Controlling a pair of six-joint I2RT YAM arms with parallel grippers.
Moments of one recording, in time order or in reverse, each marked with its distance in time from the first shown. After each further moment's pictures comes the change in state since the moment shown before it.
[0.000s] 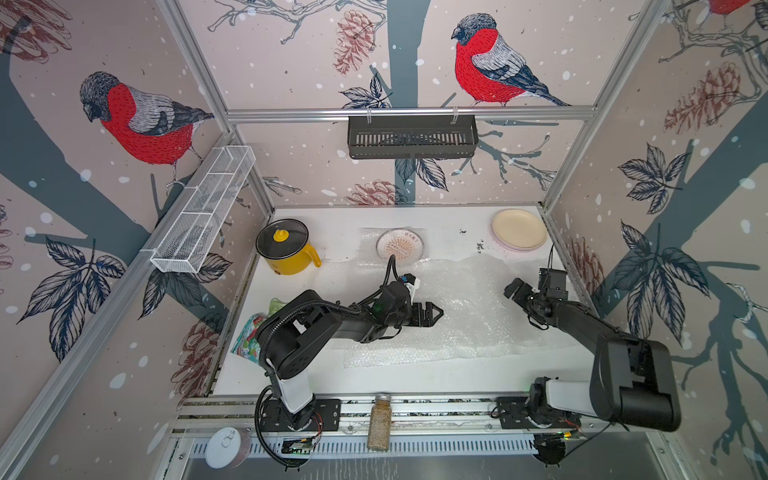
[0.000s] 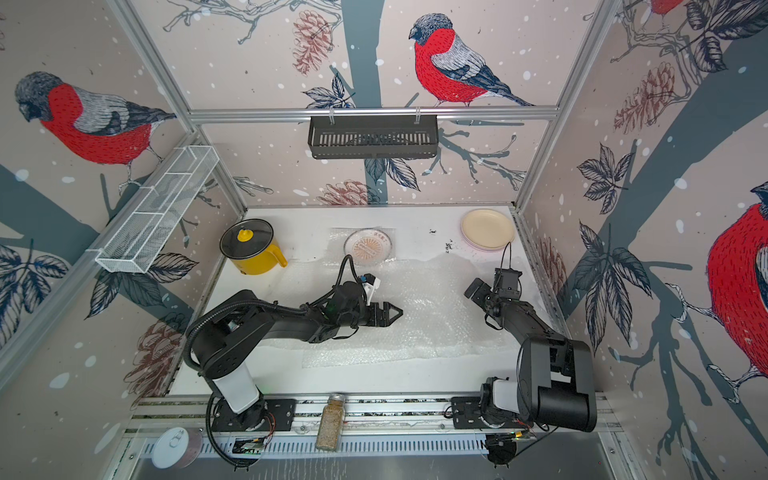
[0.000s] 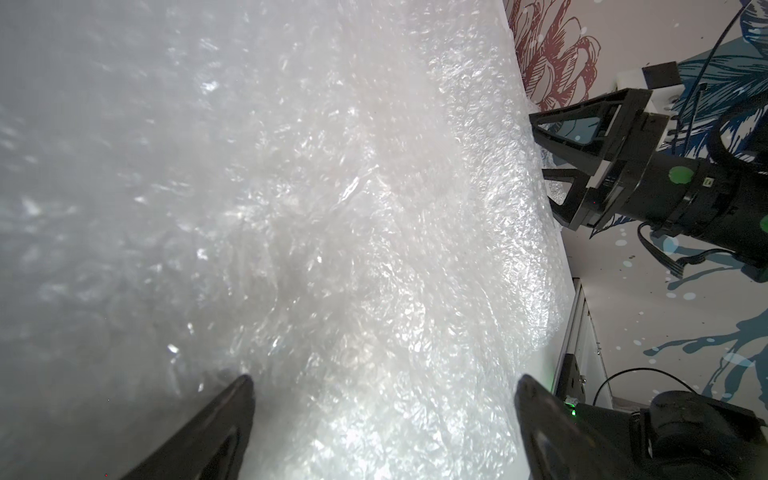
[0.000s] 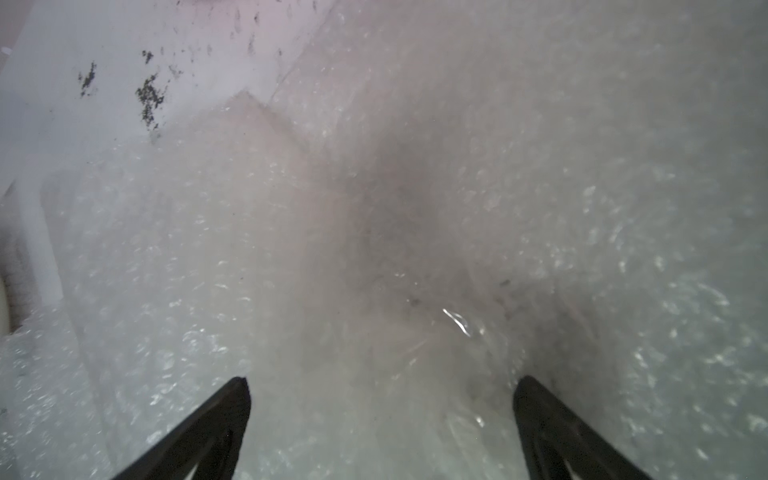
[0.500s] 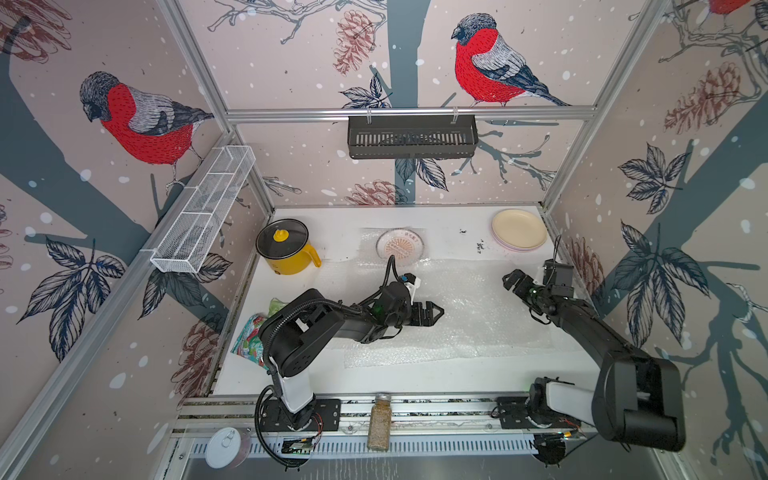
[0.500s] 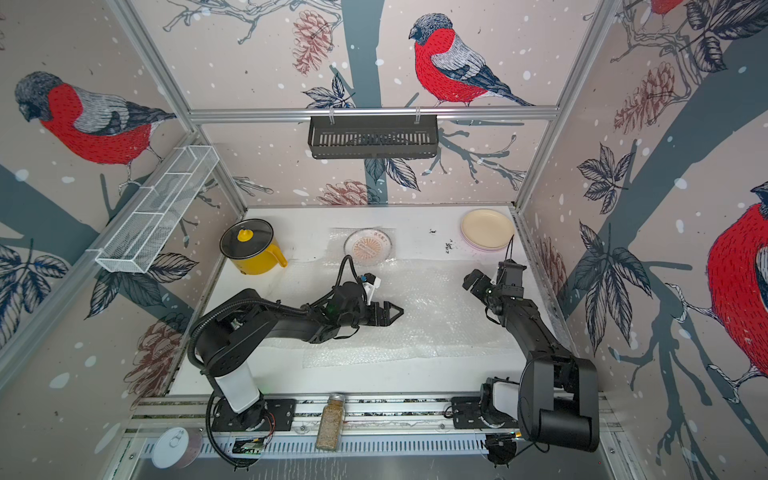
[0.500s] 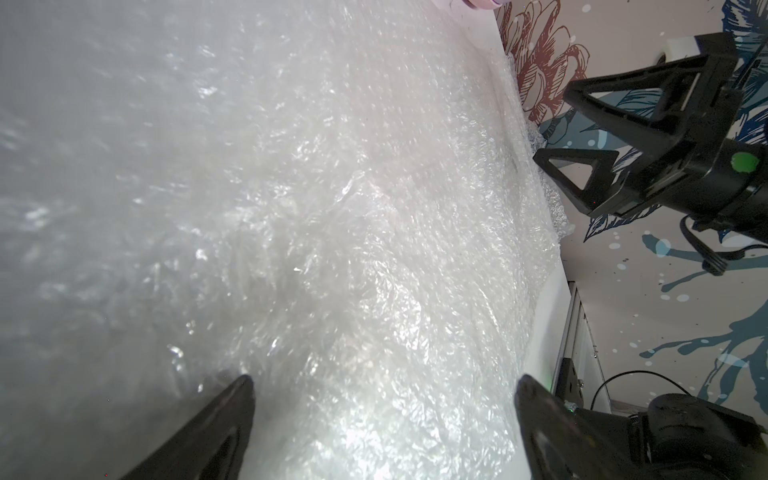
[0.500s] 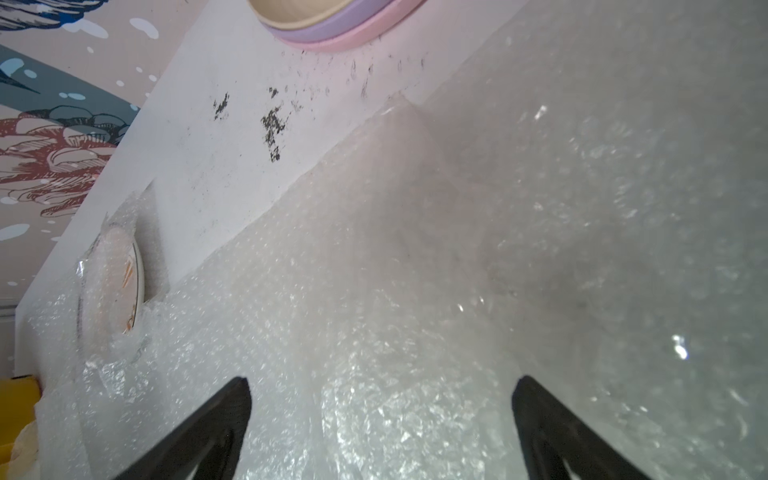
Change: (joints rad) left arm 0.001 0.019 -0.005 0.050 0.001 -0.002; right arm -0.001 -0.060 0.076 -0.043 -0.048 0.001
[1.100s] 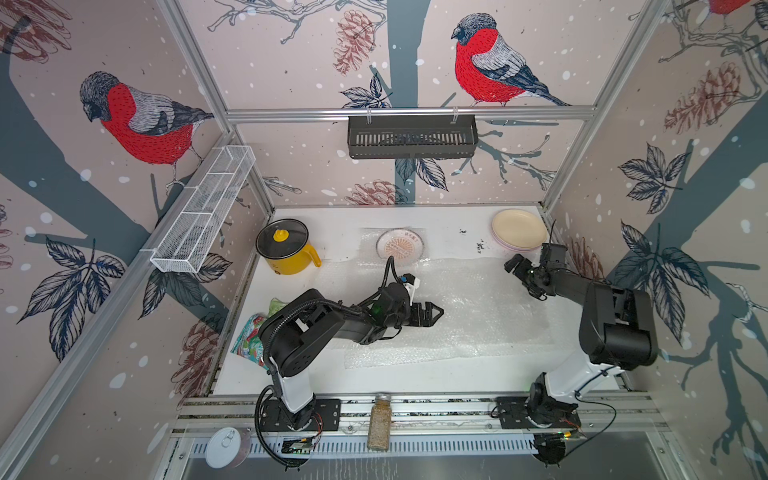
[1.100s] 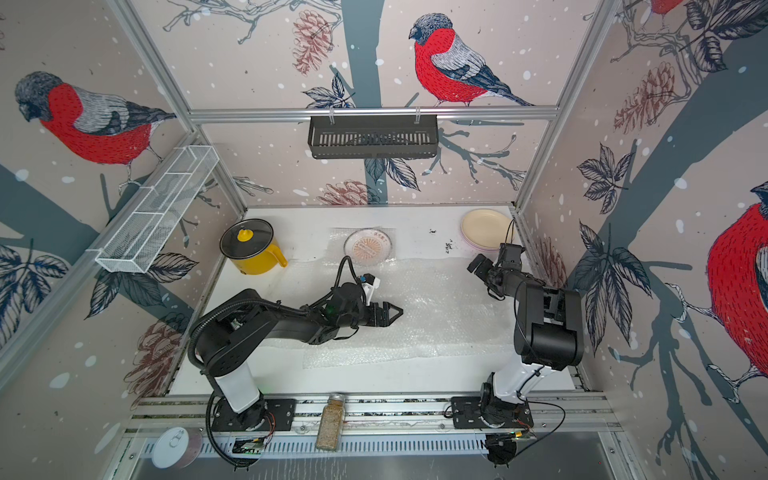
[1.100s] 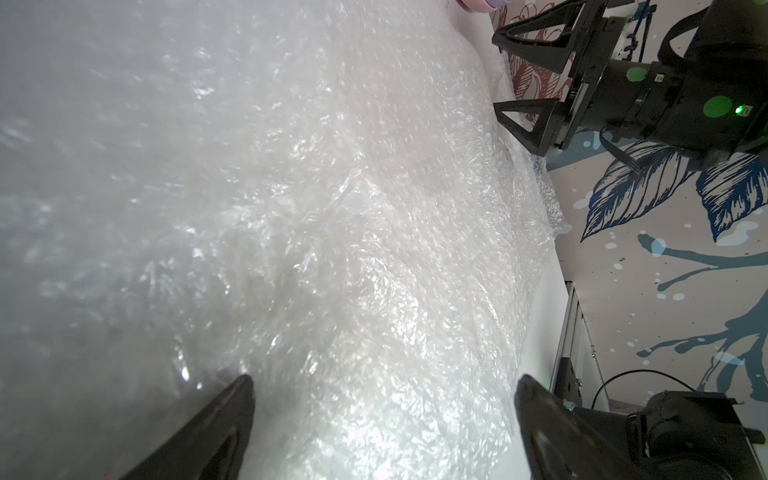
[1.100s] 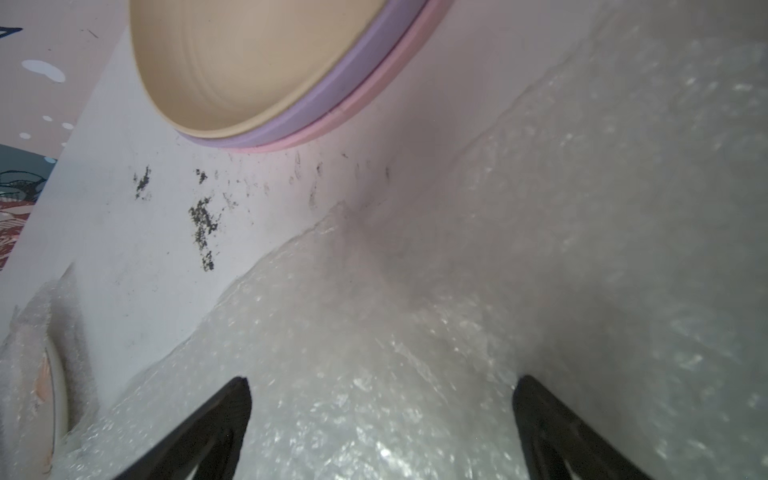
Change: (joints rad) left arm 0.000 0.000 -0.015 0.026 0.002 -0.002; right arm -0.052 0.427 0.233 0.139 -0.055 -0.020
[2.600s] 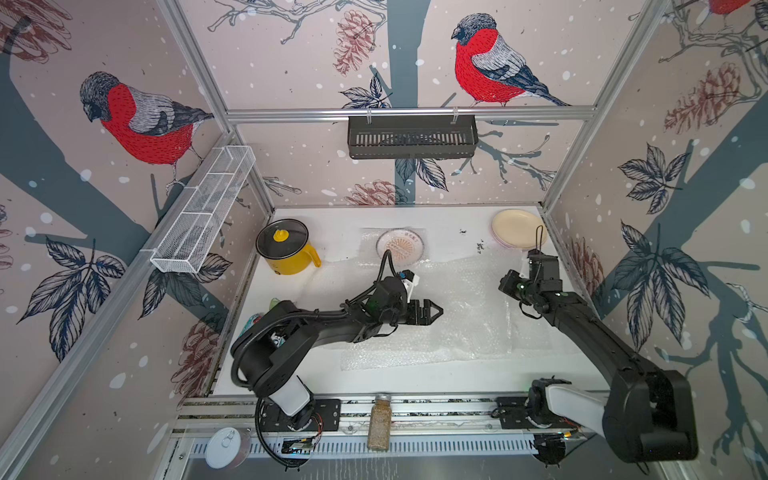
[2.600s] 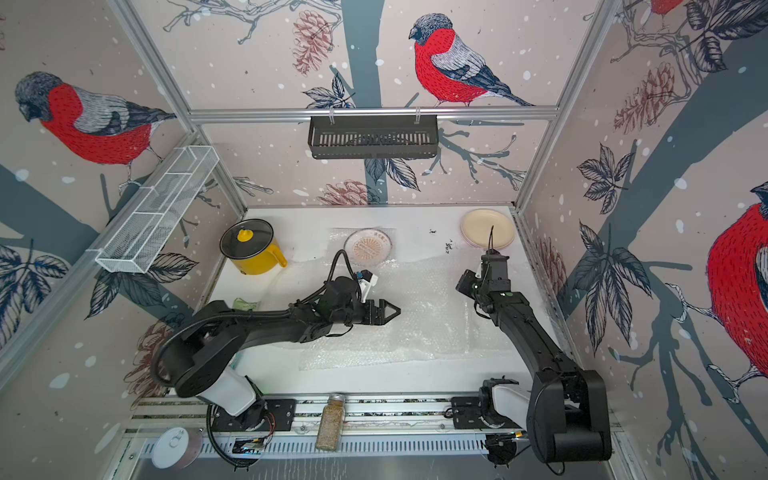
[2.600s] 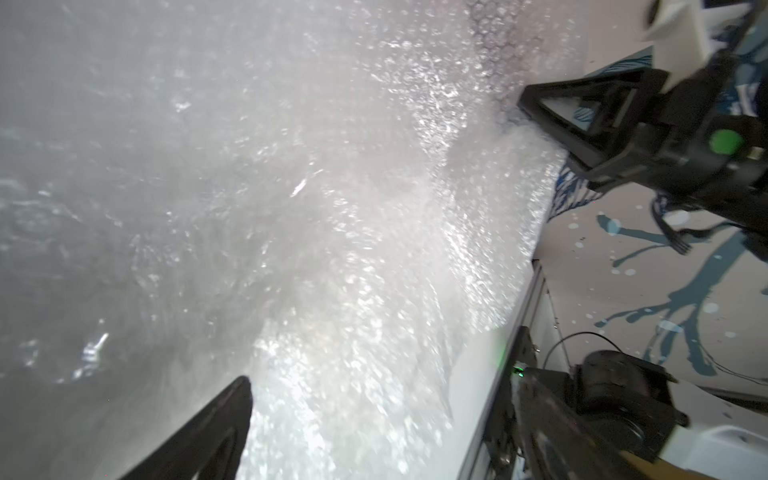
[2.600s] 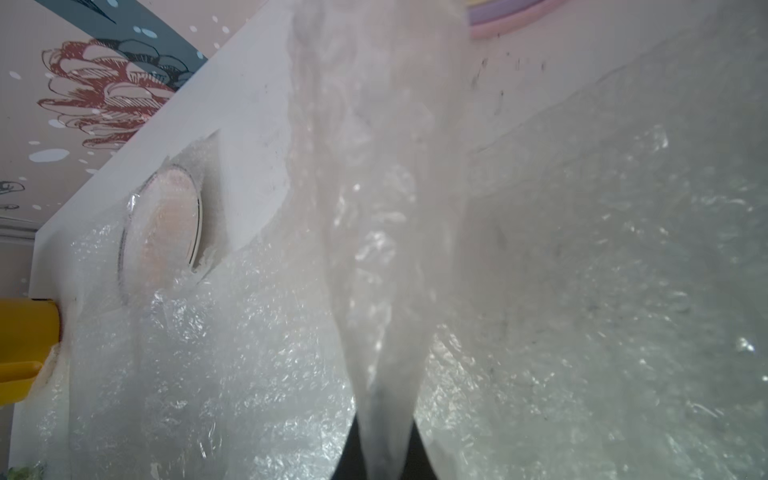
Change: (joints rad) left arm 0.011 -0.255 0.014 -0.231 0.075 0.002; right arm 0.244 -0.516 -0.159 -0.232 0.079 0.002
